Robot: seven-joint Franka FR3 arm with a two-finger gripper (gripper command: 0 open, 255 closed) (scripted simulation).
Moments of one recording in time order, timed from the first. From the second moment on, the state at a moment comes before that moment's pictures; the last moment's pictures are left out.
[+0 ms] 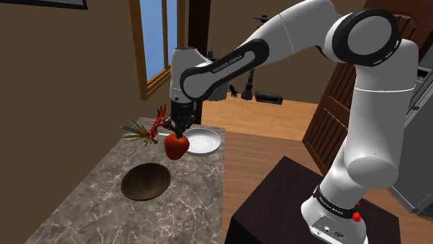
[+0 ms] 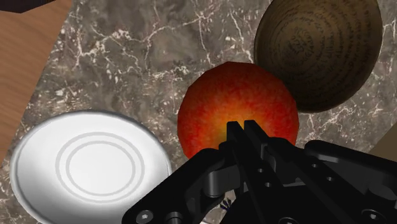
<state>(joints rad) 0.11 0.30 0.29 -1.93 -0.08 2.26 0.74</state>
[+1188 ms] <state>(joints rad) 0.21 0.31 0.34 -1.66 -0.10 2.00 0.86</state>
